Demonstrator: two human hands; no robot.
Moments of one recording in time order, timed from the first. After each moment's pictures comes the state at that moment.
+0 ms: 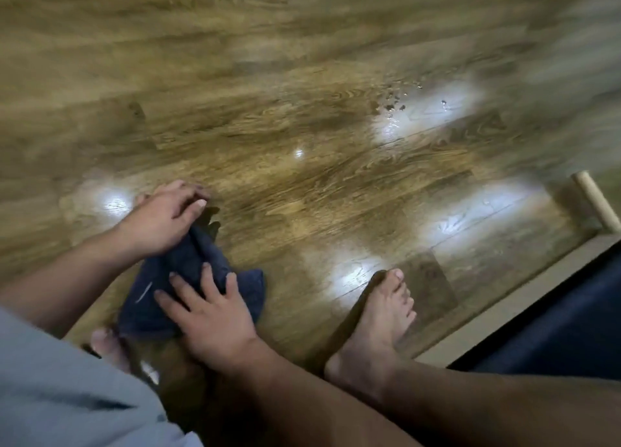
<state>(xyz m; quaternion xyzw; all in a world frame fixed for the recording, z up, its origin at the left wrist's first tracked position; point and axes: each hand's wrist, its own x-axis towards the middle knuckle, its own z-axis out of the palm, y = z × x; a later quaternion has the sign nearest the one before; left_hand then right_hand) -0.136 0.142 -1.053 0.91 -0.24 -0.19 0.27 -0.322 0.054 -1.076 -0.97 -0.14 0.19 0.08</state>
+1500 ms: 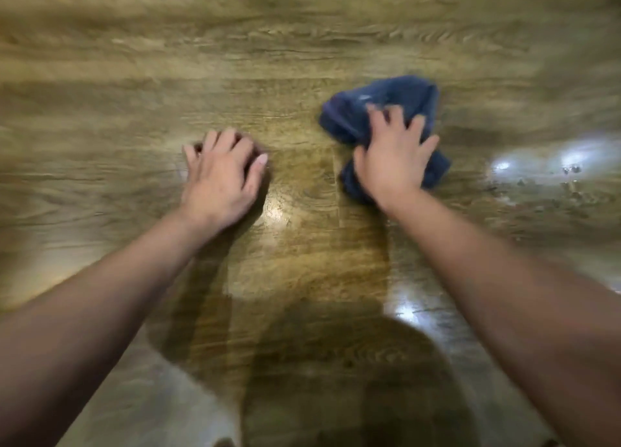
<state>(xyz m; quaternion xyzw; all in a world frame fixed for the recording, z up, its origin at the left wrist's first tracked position) 0.062 0.278 -1.099 0.98 -0.09 0.02 0.16 0.088 0.034 -1.079 -1.00 0.08 0.04 -0.01</state>
